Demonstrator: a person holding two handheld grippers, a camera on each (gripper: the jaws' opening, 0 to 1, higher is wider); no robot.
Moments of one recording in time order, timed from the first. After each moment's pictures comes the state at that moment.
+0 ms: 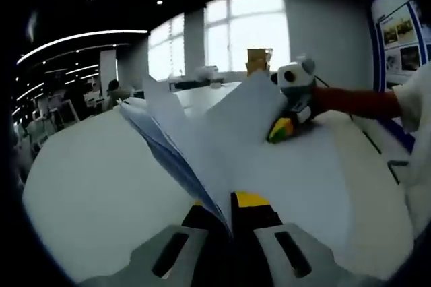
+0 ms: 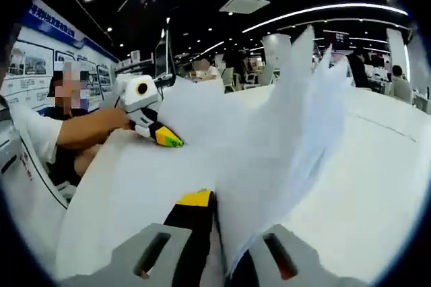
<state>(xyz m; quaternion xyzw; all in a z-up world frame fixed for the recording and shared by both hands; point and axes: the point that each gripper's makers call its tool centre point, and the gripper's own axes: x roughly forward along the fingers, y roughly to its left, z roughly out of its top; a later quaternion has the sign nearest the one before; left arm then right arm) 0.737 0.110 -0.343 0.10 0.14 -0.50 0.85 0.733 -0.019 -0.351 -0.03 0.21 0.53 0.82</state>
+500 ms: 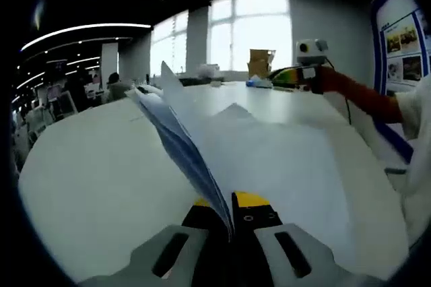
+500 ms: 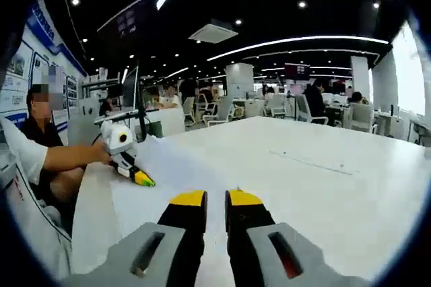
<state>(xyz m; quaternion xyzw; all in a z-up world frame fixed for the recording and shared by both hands) 0.740 0.110 -0.345 0.07 0.16 -0.50 0.85 0.734 -0.070 -0.264 -0.02 0.13 0.45 0.88</state>
